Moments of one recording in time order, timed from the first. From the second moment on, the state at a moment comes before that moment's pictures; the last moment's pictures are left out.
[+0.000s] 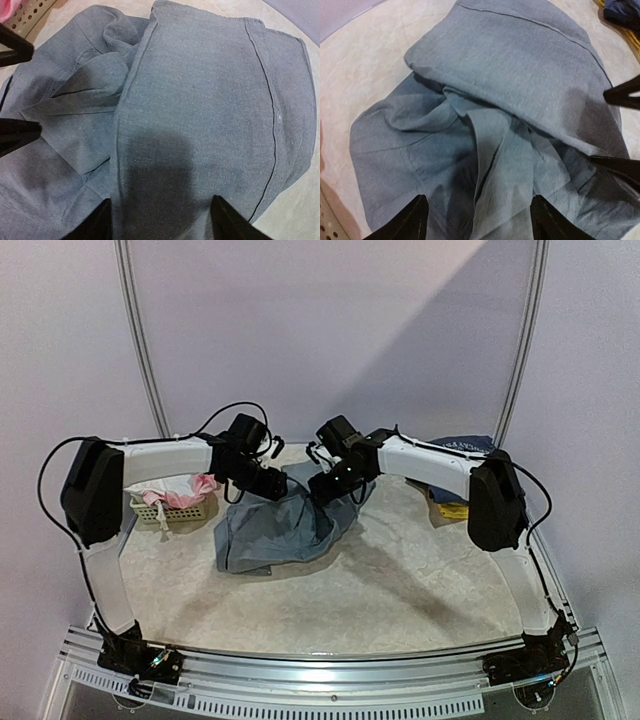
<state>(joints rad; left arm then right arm) -0.53 1.92 1.43 -0.44 0.00 -0.11 0.79 2.38 2.14 -0.70 0.05 0.14</state>
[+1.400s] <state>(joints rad) -0.96 1.26 0.88 -0.33 -0.31 -0.07 0.54 1.78 1.08 -0.15 -0.09 0.55</state>
